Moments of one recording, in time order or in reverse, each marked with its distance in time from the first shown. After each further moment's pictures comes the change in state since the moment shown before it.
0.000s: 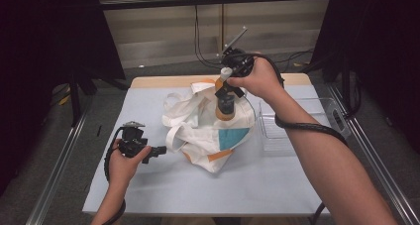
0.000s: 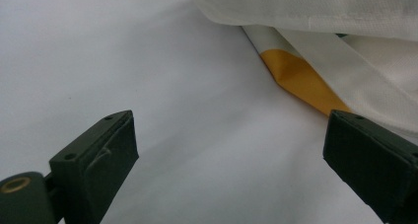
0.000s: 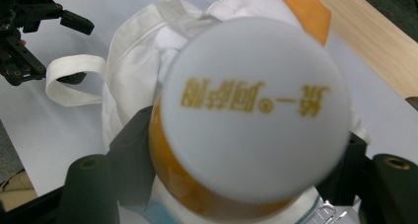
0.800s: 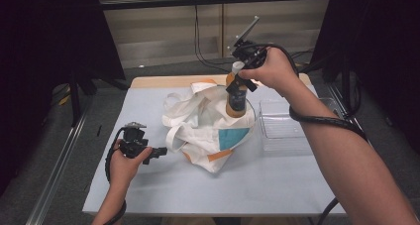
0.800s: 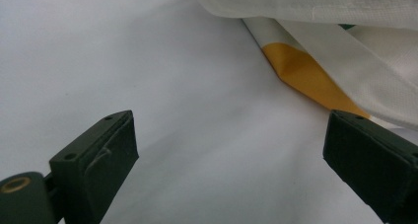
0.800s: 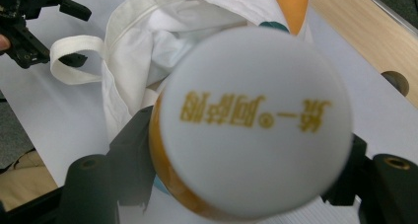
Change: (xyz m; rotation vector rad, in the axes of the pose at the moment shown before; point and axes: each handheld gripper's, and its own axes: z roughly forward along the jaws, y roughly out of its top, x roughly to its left) left arm -0.001 0.000 0.002 0.019 0.005 0.017; right arm -0.010 -0.006 -0.033 0.055 -0.011 0.029
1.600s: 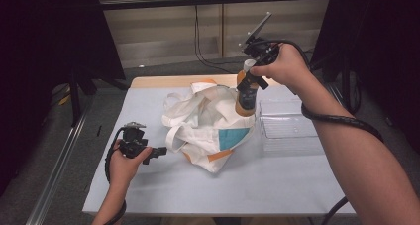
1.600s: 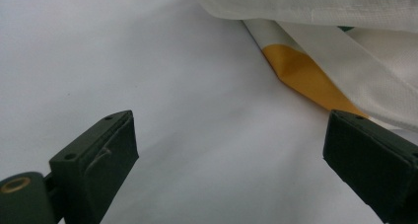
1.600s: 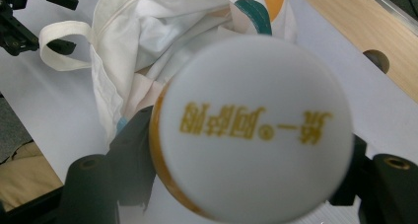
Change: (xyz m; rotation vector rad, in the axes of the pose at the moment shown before) left arm 0.000 0.000 -0.001 0.003 -0.002 -0.004; right arm -0.013 -0.013 -0.017 0.016 -0.022 0.024
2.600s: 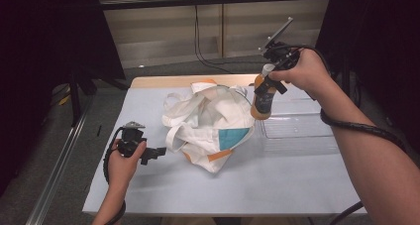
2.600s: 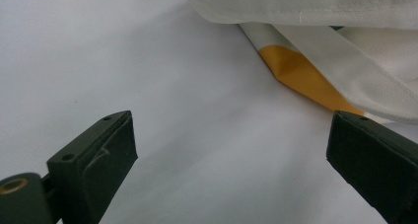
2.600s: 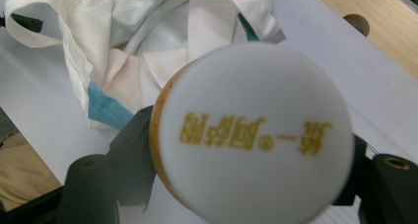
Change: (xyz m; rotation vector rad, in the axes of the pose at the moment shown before) left arm -0.001 0.000 -0.005 -0.021 0.012 0.045; right arm -0.024 -0.037 -0.009 0.021 -0.024 0.044
